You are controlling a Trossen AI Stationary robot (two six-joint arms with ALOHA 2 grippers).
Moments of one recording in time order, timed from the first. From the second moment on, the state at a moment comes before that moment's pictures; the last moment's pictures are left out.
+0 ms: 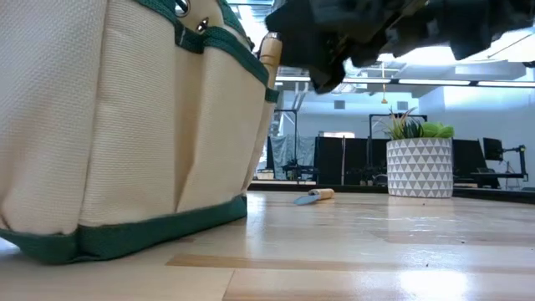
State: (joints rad) left arm -0.20 0.73 0.74 0.32 -0.18 -0.96; right arm 0.39 1.76 0.79 0.71 0.16 0.09
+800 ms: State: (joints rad) left arm -0.20 0.71 0.74 0.33 -0.18 -0.90; right arm 0.42 1.48 0.79 0.65 0.34 -0.02
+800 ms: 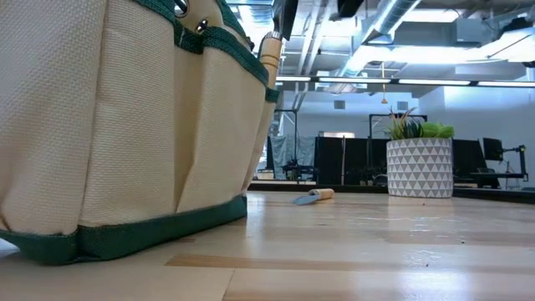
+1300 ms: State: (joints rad) left arm -0.20 0.71 0.74 0.34 -0.18 -0.90; right arm 0.43 1.64 0.79 0.77 0.34 0.04
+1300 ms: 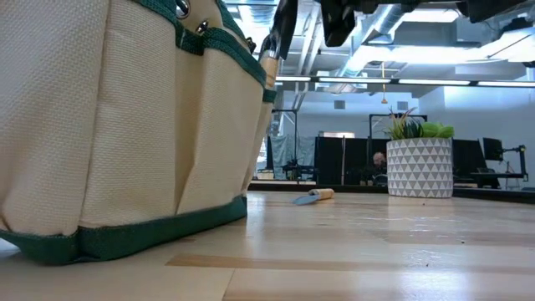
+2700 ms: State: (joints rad) left arm -0.20 0.71 0.74 0.36 -0.18 -0.86; right arm -0.05 1.30 1.00 -0.67 0.36 0.96
